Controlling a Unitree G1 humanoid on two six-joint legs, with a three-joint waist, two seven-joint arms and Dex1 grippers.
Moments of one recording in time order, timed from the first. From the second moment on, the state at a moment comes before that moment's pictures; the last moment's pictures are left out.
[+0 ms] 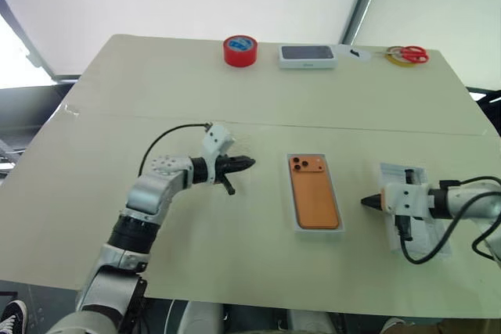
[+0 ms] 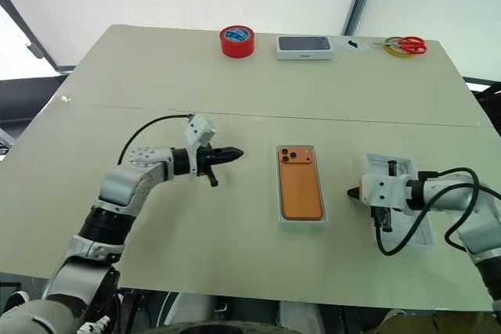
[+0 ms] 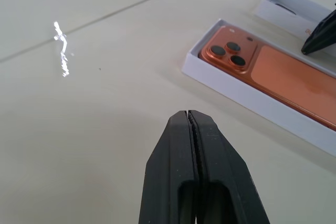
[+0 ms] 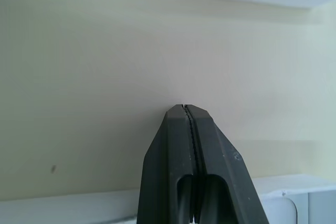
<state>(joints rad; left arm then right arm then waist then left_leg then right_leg) -0.48 0.38 -0.10 -0.01 -0.32 0.55 -0.89 -0.08 -1.06 -0.02 0.12 0.02 -0.28 1.11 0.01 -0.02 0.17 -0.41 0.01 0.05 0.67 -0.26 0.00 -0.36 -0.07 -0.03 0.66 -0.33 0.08</state>
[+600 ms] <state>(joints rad) -0.22 0.62 0.06 -0.16 -0.47 0.36 -1.13 -0.05 -0.97 -0.22 -0.25 0.36 0.53 0.90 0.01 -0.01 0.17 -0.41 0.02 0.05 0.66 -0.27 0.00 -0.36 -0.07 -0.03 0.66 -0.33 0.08</state>
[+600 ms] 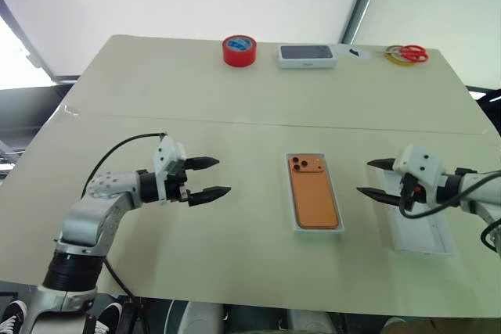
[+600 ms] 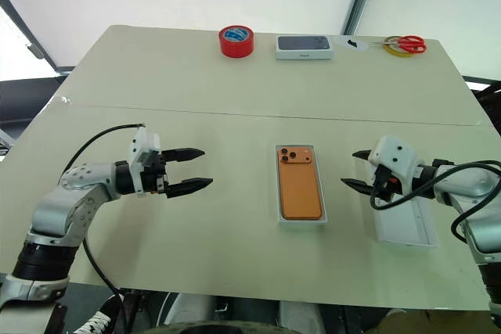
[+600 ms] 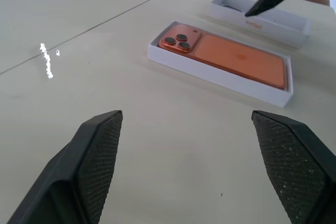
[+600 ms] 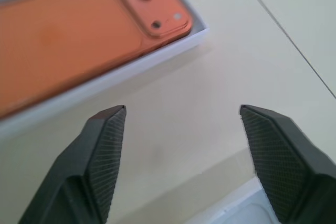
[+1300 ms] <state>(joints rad) -0.22 0.63 0.05 -0.08 -0.47 0.10 -1.29 -0.14 -0.94 -0.31 -0.56 0.62 1.61 0.51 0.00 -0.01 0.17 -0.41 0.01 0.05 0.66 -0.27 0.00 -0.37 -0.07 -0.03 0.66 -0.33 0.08</state>
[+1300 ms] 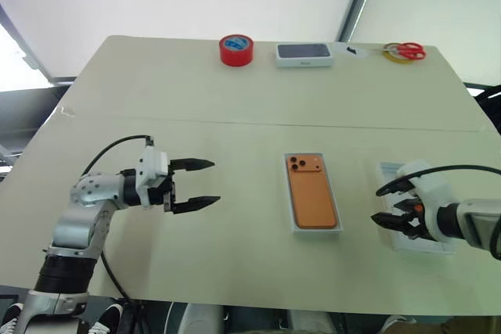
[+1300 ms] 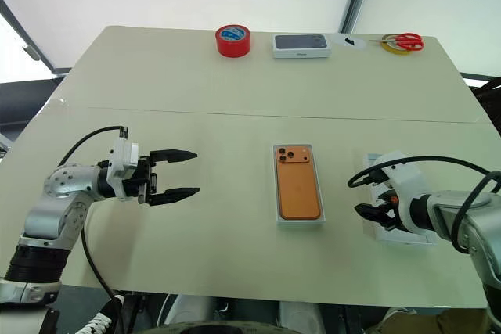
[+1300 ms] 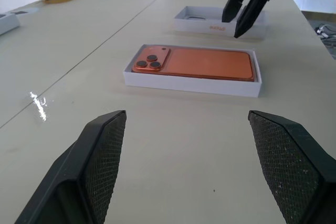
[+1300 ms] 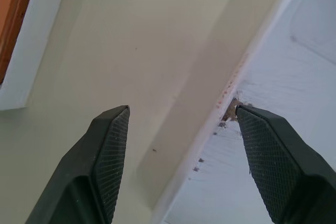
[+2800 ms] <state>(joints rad) -0.22 0.62 0.02 -0.14 -0.49 0.19 -1.19 -0.54 -0.79 -0.16 -0.26 0.83 1.42 0.04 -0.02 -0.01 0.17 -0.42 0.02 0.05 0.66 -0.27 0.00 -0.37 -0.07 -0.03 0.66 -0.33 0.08</state>
